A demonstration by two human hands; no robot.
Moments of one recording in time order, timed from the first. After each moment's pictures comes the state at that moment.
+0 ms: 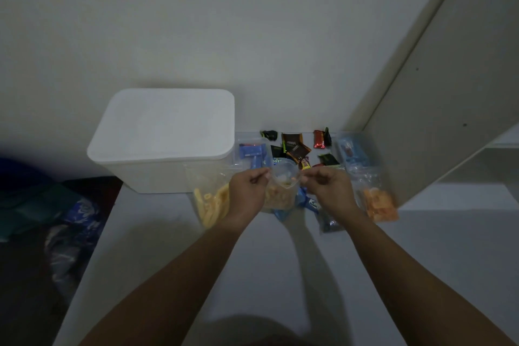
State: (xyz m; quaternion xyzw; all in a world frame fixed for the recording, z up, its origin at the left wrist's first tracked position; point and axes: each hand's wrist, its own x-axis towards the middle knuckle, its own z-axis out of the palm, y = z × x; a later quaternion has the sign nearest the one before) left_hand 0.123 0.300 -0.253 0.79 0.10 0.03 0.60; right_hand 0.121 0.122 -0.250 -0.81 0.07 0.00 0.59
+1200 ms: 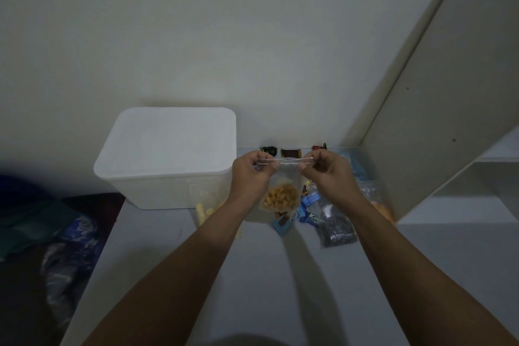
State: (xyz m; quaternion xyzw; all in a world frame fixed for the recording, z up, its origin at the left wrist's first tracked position) left_hand 0.141 0.302 -0.187 0.75 0.04 0.06 0.65; right_hand 0.134 0.136 -0.183 -0.82 -0.02 -0.05 0.56
